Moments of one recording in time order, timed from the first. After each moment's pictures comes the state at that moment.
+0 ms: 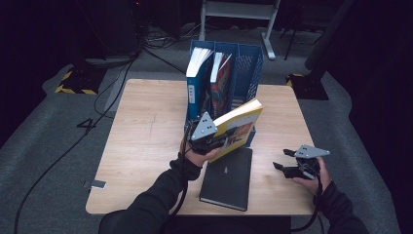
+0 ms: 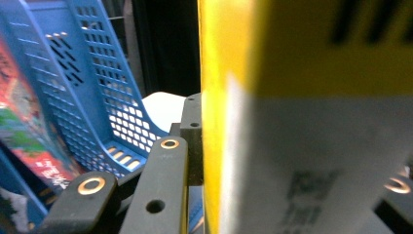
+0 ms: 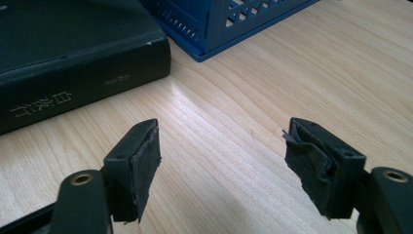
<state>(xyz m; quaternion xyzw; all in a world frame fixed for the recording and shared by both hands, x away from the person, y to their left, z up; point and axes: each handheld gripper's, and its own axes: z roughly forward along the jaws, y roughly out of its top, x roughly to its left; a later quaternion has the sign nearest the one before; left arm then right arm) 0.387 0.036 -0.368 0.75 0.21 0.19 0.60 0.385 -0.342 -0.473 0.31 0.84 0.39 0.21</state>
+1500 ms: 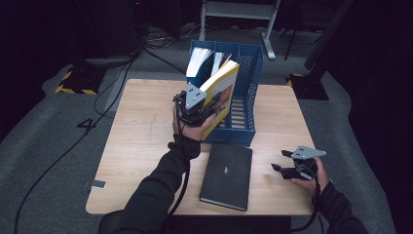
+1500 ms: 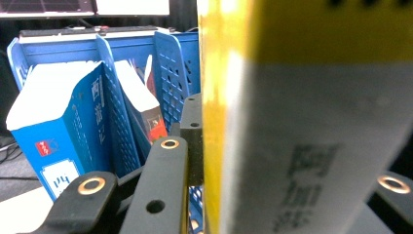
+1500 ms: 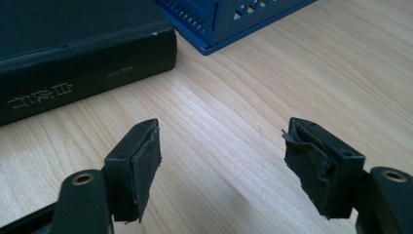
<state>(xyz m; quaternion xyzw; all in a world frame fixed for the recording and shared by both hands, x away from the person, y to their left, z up) 0.428 0.049 -0.318 0.68 0.35 0.28 0.58 0.385 -0.336 -0.477 0.30 0.85 0.38 0.21</state>
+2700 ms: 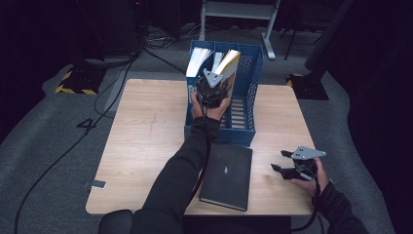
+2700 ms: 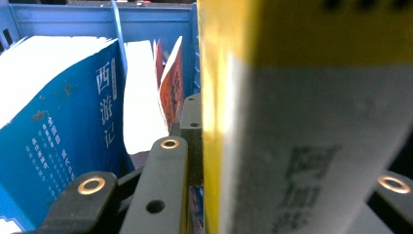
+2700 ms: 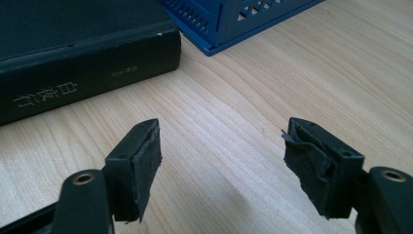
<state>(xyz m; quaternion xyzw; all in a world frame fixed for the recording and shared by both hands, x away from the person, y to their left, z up) 0.499 0.002 -0.335 0.65 0.44 0.30 0.54 0.384 -0.336 -0.477 0.30 0.85 0.38 0.21</state>
